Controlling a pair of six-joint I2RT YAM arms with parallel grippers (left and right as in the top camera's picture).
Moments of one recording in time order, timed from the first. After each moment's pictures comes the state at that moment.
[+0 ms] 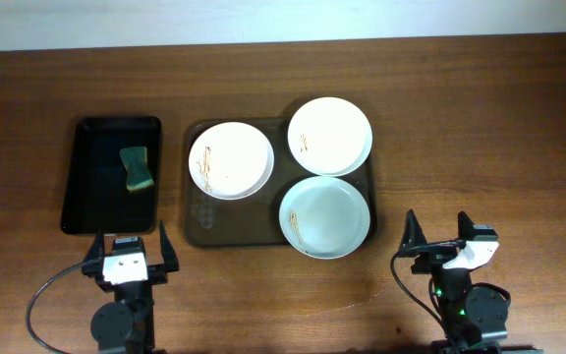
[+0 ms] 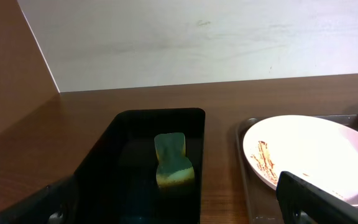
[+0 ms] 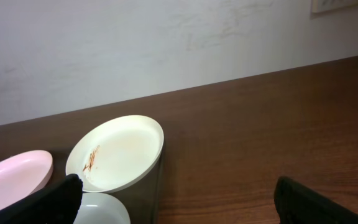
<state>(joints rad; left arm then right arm) 0.11 0.02 0.01 -0.08 -0.05 0.11 0.06 0.01 0.01 -0.07 0.03 0.22</state>
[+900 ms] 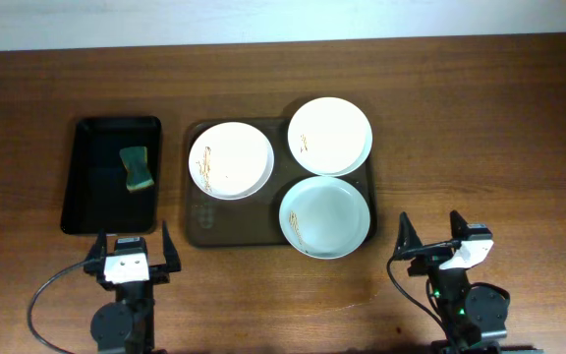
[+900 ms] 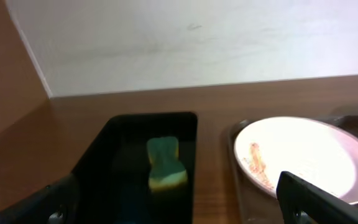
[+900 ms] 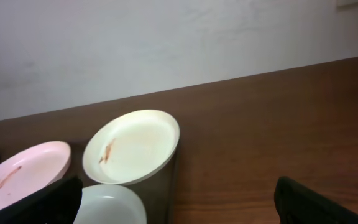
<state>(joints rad) 0.11 0.02 0.01 -0.06 -0.01 0.11 0.06 0.02 0.01 -0.07 -0.05 0.23</state>
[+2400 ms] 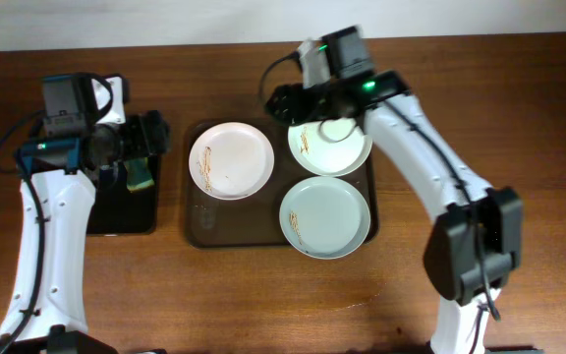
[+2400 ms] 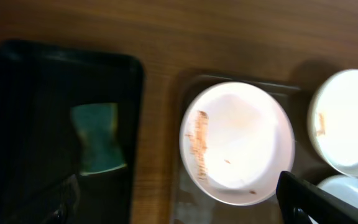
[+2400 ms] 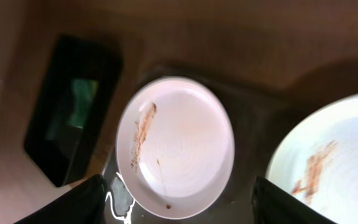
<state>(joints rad) 0.13 1.53 1.41 -0.82 0.18 -0.08 0.41 2.04 1.80 -0.67 -0.44 0.30</state>
